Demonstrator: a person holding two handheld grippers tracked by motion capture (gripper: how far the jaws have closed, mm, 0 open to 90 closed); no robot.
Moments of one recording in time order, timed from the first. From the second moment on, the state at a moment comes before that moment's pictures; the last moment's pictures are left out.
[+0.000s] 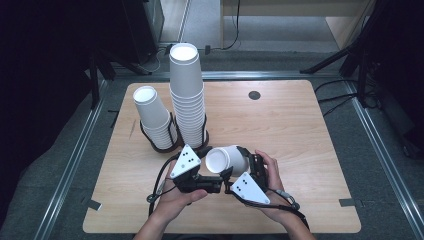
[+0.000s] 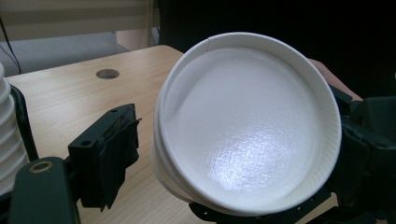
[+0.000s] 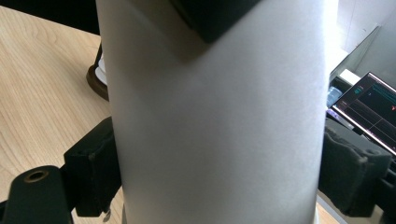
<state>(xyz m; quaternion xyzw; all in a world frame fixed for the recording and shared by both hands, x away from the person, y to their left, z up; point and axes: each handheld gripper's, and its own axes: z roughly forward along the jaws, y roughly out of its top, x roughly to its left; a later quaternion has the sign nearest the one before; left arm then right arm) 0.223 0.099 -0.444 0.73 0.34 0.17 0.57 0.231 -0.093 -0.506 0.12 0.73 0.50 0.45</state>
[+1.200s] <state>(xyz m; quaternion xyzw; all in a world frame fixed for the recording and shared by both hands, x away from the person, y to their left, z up) 0.229 0.097 -0.450 0.74 0.36 0.15 0.55 0.232 -0.090 -0.512 0.11 0.74 0.48 0.46</state>
